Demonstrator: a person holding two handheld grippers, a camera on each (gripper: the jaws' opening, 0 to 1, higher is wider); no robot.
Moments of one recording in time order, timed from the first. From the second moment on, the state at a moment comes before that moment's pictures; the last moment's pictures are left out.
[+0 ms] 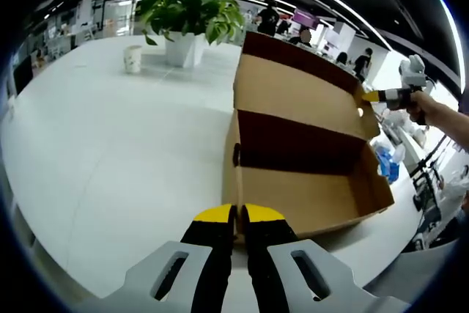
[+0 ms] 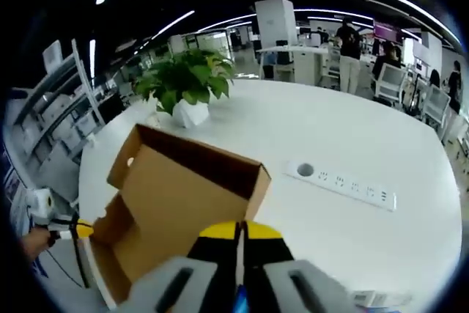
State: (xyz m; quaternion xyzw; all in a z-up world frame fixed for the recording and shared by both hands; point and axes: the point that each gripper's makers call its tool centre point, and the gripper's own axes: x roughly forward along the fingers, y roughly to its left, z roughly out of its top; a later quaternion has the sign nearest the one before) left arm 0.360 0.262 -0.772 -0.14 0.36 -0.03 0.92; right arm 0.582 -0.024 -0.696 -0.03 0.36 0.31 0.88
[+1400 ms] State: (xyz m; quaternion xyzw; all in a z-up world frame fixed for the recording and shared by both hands) left arm 0.354 0.254 -0.767 -0.13 0.37 -0.04 0.92; right arm 0.534 -0.028 -0.667 -0.04 0.30 0.32 0.90
